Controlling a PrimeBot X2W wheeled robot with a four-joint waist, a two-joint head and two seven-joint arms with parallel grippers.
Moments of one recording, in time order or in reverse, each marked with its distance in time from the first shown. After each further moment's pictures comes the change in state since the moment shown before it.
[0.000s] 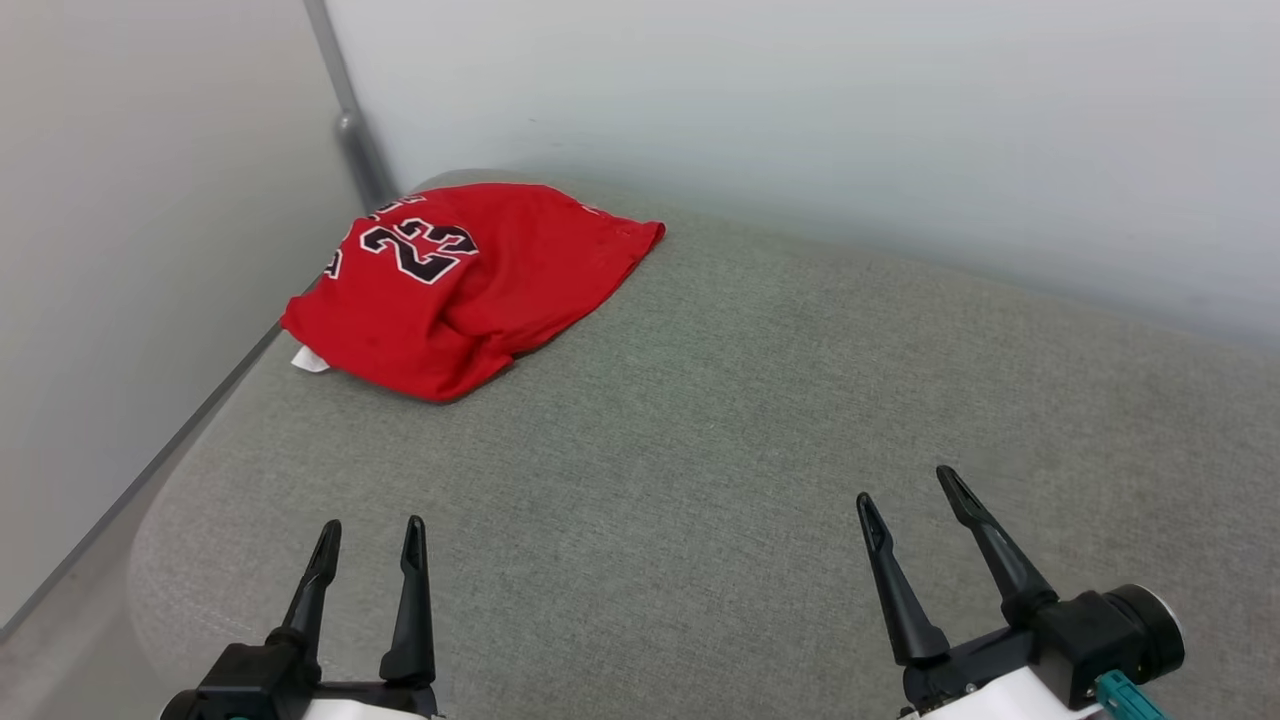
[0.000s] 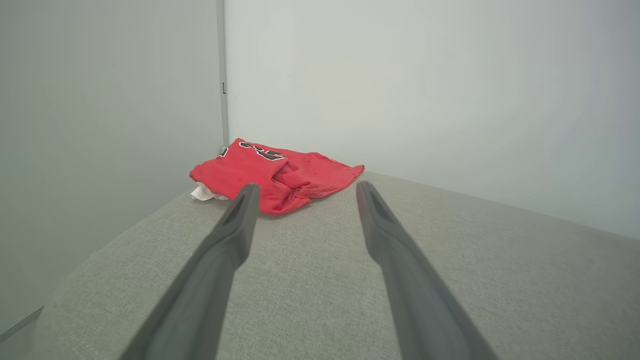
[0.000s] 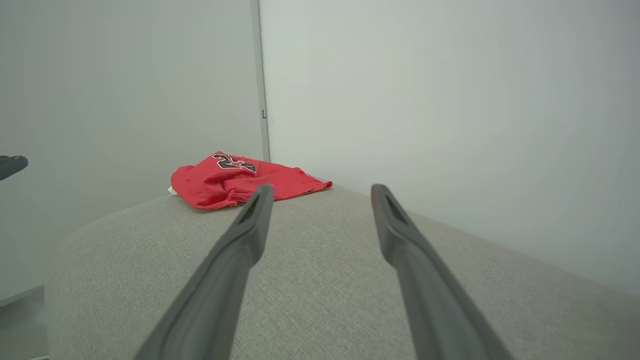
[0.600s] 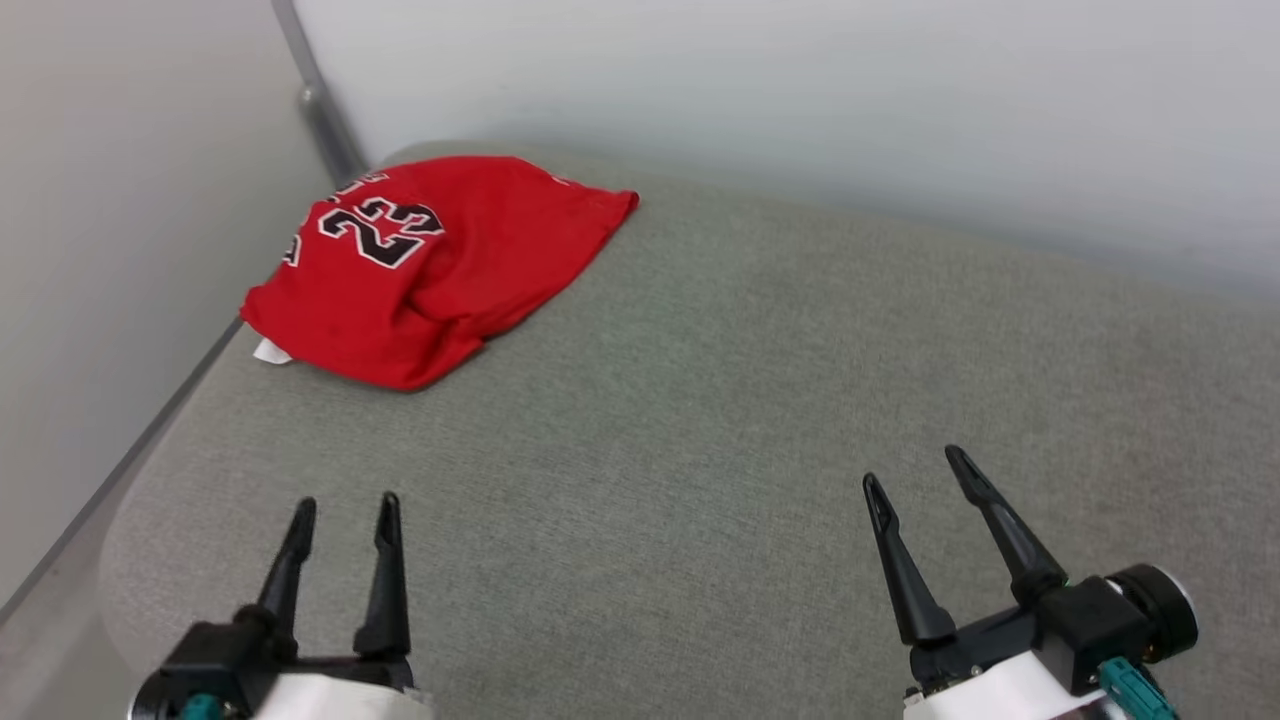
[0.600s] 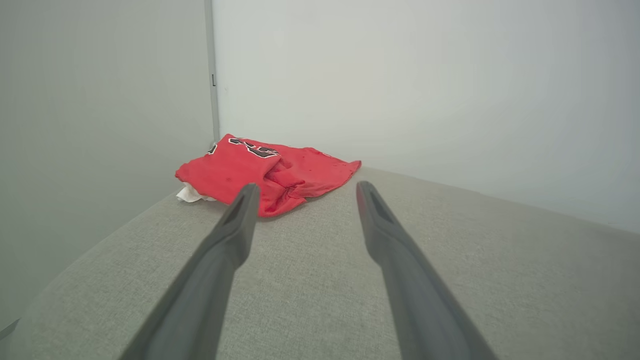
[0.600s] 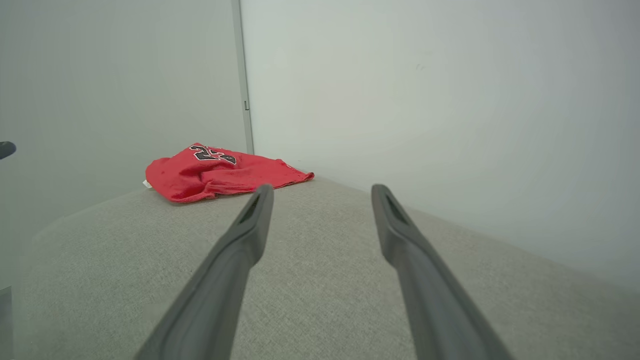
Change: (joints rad) left arm -0.025 0.000 0.042 0.010 -0.014 -0.036 0.000; right arm -0.017 0.000 -0.010 -0.008 -0.034 0.000 0.000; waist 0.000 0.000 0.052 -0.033
